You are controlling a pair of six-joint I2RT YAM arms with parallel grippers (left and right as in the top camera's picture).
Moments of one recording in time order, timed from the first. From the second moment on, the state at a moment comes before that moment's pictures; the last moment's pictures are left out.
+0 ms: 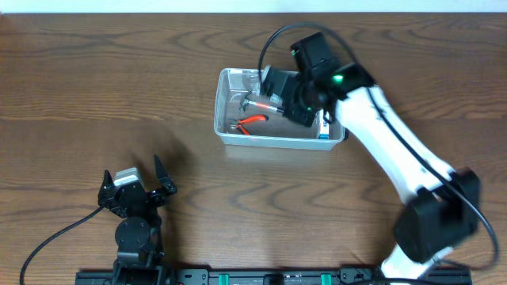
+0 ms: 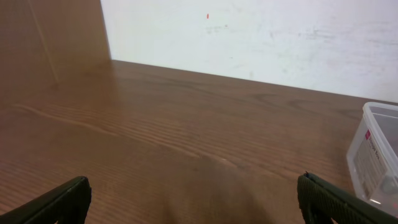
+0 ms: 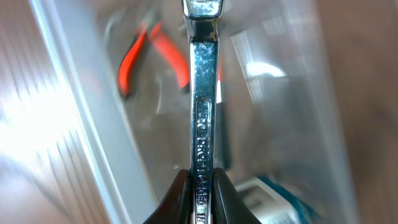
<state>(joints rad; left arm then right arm) -0.10 0.06 0.03 -0.10 -0.38 -0.10 0.47 1.85 1.58 -0.89 -0.15 -0.77</state>
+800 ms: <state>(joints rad) -0.10 0.06 0.03 -0.10 -0.38 -0.10 0.46 2.04 1.71 -0.81 -0.11 -0.71</state>
